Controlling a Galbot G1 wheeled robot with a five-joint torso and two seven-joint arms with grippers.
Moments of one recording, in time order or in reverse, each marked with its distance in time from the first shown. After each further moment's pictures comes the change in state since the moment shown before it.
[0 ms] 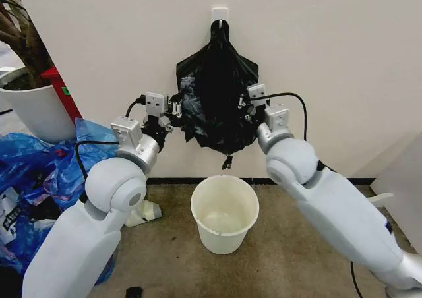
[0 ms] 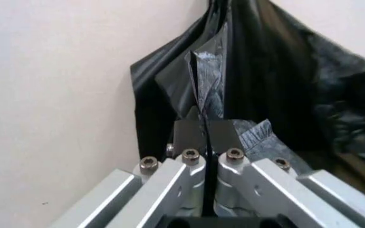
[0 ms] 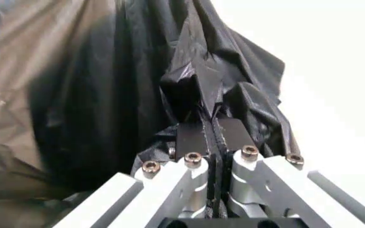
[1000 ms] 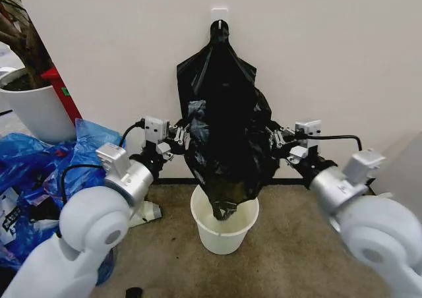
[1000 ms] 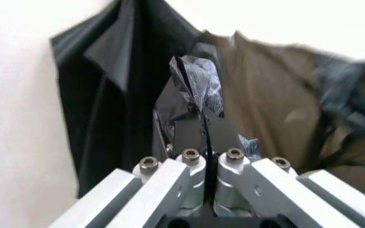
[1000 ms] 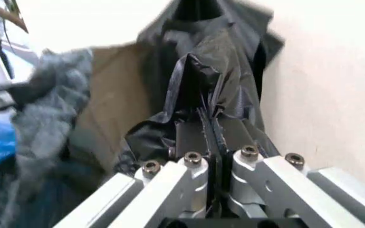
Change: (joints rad) left arm 0.223 0.098 -0.107 -0.211 -0.200 0.019 0.131; right arm -0.557 -0.203 0.409 0.414 0.301 0.052 -0.086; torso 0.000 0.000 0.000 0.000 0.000
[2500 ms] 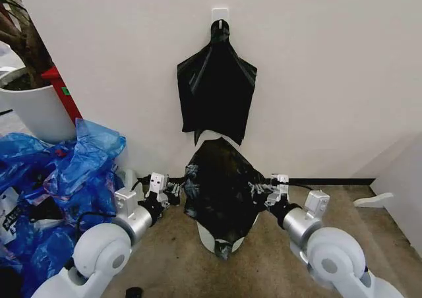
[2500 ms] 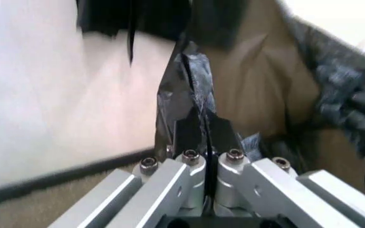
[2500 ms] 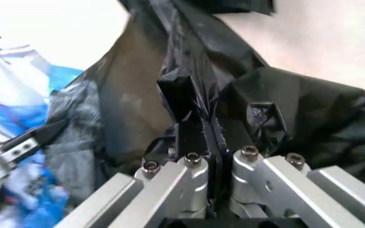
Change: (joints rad) left arm 0.318 0.000 -0.054 0.106 0.084 -0.030 0.101; right arm -0.199 0.203 -0.092 -0.153 0.135 0.010 -0.018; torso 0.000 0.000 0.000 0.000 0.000
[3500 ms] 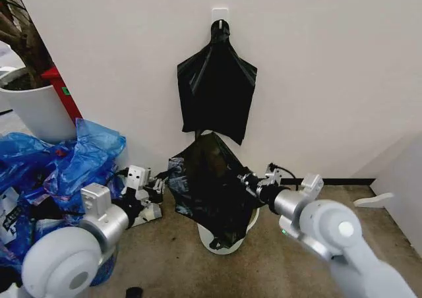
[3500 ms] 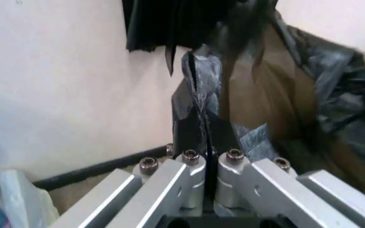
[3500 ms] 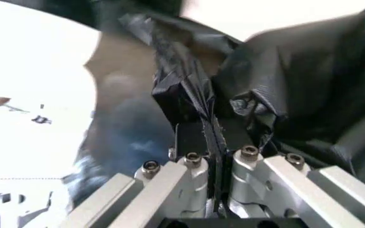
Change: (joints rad) left arm 0.046 0.115 -0.180 -0.157 -0.173 0.157 -0.152; right arm 0.271 0.071 0.001 -0.005 0.775 0.124 0.521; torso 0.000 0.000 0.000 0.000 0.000
